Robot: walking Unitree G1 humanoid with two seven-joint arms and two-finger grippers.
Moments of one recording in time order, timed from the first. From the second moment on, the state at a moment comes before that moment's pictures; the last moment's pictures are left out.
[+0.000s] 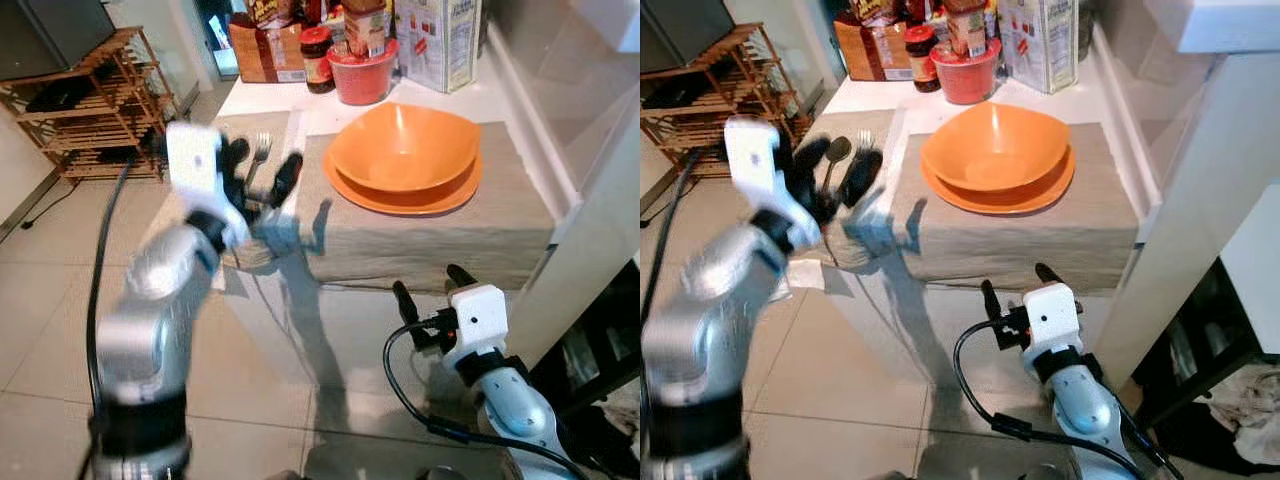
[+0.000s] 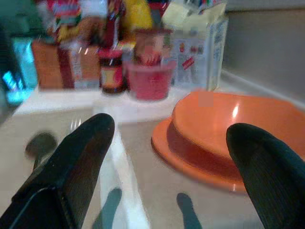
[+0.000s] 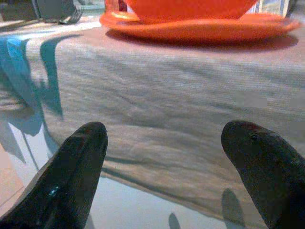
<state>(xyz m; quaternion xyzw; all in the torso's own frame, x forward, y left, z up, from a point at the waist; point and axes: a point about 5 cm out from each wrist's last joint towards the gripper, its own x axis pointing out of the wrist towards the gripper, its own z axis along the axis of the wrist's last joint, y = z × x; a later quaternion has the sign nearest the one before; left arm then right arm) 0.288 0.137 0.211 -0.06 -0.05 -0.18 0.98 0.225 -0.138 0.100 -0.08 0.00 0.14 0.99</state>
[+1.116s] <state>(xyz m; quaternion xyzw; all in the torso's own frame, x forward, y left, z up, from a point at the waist) 0.263 0.161 0.088 -0.06 0.12 -0.05 0.99 0.258 -0.148 0.100 -0.07 -0.01 0.11 0.99</state>
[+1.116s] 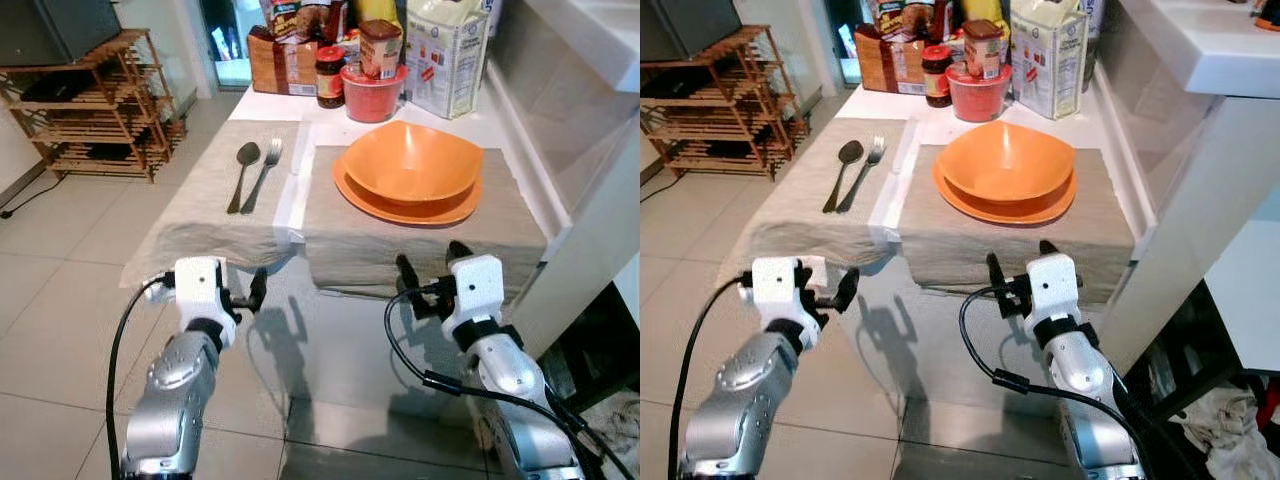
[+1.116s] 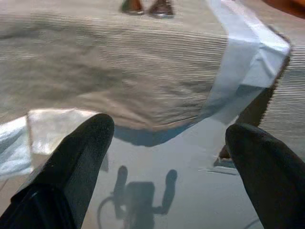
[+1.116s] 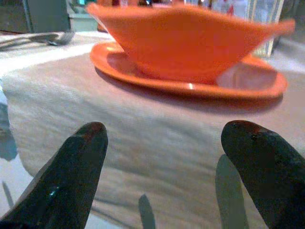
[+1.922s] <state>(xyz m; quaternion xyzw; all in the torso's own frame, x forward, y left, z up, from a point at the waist) 0.282 0.142 0.114 -0.07 0.05 -0.10 0.99 0.258 -0.144 0.099 -0.09 -0.01 0.13 0.99</state>
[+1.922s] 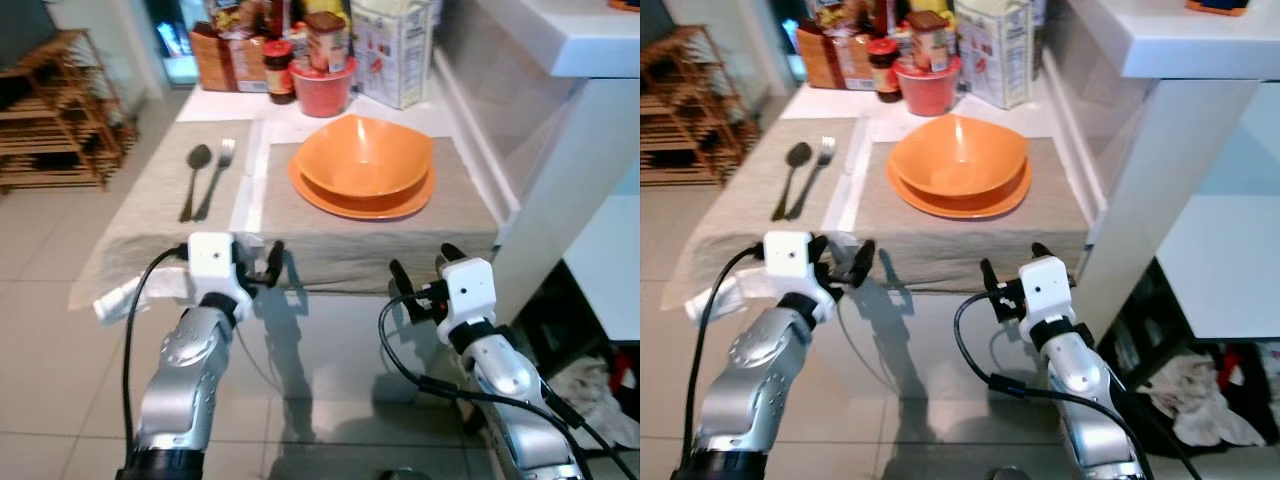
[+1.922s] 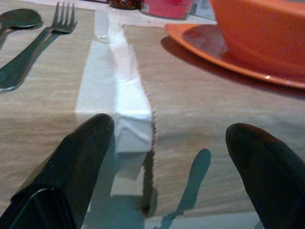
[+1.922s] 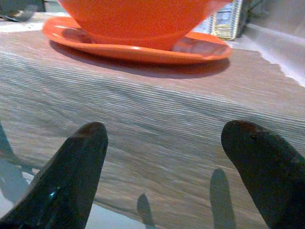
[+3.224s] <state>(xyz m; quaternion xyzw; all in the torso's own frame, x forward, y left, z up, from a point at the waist) 0.390 0.088 0.205 -0.19 0.07 -0.16 0.97 0.237 -0.160 0.094 -0.11 0.01 0.13 0.99</state>
